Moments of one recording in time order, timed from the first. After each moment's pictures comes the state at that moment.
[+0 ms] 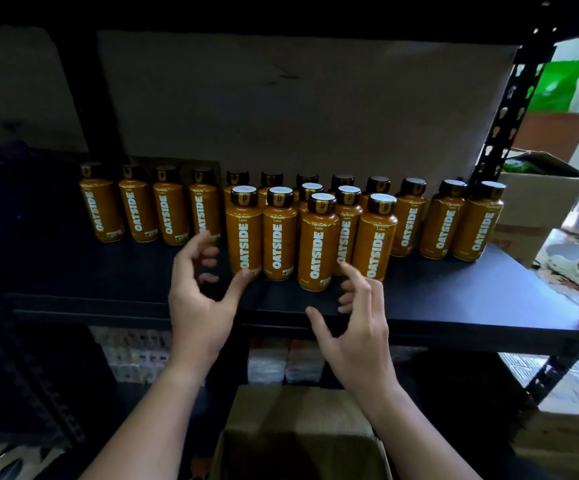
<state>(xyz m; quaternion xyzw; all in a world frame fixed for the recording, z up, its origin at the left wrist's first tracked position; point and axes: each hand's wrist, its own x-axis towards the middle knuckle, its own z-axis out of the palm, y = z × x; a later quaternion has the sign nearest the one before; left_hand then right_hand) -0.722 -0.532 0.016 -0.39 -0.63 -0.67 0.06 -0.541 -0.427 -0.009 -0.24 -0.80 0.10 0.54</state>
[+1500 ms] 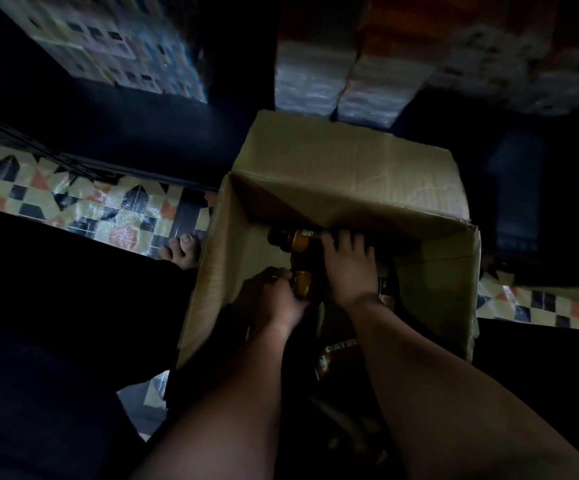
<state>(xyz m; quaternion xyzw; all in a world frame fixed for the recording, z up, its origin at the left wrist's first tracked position) -0.599 -0.578 -0.413 -0.12 -0.85 -0.19 -0.48 -0.534 -0.460 -0.384 -0.35 -0.91 0.10 -0.22</state>
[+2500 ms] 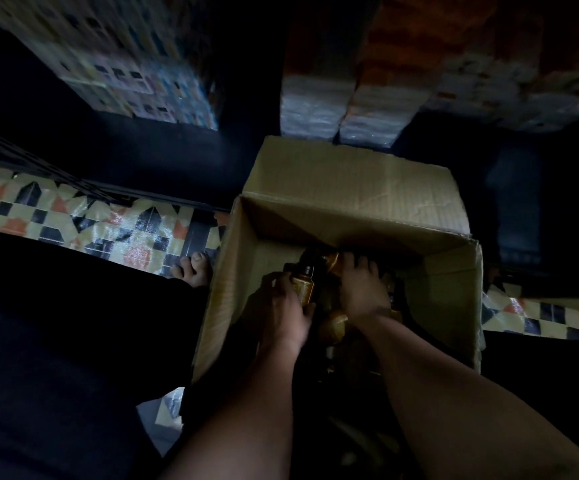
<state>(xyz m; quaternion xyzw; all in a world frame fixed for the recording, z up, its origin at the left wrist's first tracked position) -0.601 -0.580 -0.406 -0.18 -0.88 -0.16 -0.42 -0.523 -0.459 -0.397 -0.44 -0.86 0.19 -0.20</state>
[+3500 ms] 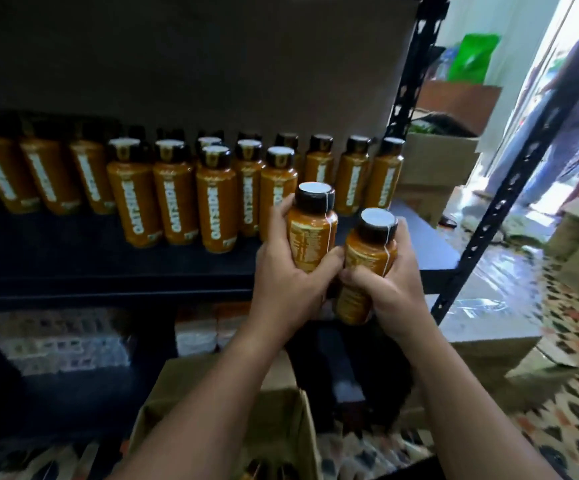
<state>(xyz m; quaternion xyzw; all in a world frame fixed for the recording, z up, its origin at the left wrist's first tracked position) -0.534 -0.453 0.035 -0.54 -0.50 -0.66 -0.14 -0.392 -0.386 0.043 -0.19 -0.70 0.46 0.51</state>
